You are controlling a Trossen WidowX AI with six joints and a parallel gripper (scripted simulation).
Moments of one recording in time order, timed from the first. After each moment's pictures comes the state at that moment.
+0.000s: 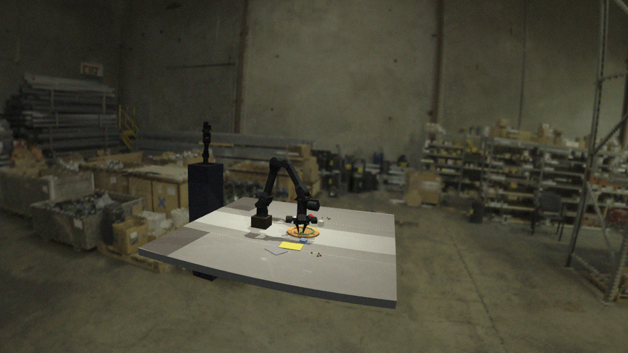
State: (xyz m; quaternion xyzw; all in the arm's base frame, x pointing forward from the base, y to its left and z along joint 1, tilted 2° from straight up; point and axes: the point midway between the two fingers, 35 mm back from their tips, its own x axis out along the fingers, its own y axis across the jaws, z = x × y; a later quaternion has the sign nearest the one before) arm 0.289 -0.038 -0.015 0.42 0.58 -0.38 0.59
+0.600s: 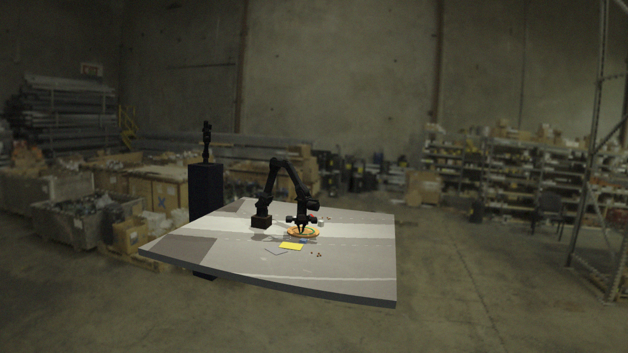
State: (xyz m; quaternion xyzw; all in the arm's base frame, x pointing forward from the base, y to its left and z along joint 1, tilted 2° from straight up) arm 0.289 -0.038 -0.015 0.42 0.58 -0.38 0.59
